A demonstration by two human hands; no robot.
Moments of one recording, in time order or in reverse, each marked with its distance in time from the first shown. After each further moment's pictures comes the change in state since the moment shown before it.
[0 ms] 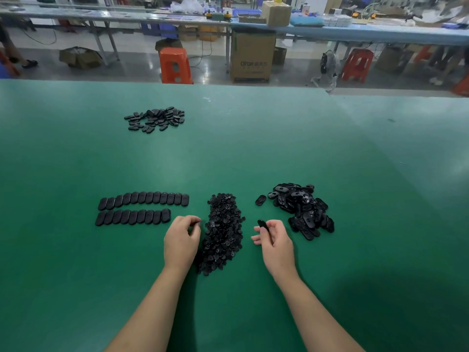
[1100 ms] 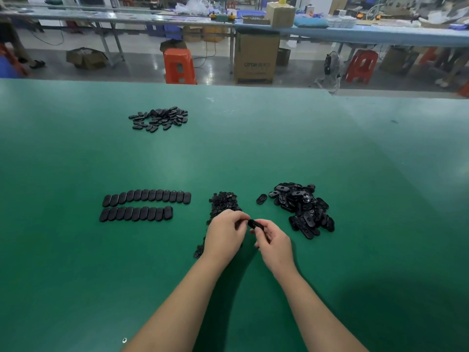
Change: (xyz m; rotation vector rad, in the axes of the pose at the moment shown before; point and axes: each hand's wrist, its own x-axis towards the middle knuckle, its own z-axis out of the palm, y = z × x) left_hand -0.017 0.089 0.028 -0.068 -0.216 0.162; right_hand 0.003 0.003 0.002 0.002 -0.074 -0.026
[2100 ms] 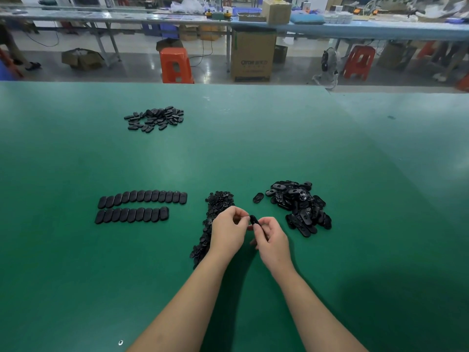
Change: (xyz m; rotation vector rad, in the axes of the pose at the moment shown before) left_hand 0.006 0.017 0.014 -0.252 -0.027 -0.286; right_hand 0.000 -0.002 -0.005 0.038 -0.001 0.024
